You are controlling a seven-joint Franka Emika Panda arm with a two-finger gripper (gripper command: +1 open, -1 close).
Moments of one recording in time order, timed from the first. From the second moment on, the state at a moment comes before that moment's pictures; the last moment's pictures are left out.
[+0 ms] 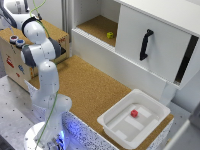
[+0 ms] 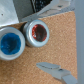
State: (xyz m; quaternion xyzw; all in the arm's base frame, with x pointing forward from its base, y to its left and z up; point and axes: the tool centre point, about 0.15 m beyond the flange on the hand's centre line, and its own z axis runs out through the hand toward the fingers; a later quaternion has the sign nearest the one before) arm 0.164 0.561 0.510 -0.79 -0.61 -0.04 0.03
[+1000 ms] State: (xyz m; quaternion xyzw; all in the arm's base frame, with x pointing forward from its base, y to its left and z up) arm 0.148 0.585 0.493 -0.79 -0.61 -0.05 0.01
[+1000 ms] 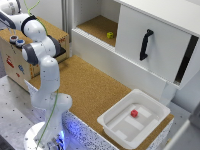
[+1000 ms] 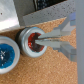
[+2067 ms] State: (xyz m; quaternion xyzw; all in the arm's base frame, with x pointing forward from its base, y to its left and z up) arm 0.162 0.591 0.462 -0.80 -0.60 -0.02 0.00
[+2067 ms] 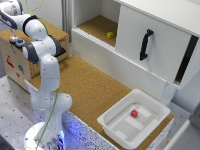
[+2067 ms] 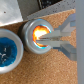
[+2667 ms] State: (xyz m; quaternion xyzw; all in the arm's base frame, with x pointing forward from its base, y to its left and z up) arm 0.152 0.577 0.537 -0.82 -0.57 -0.07 -0.03
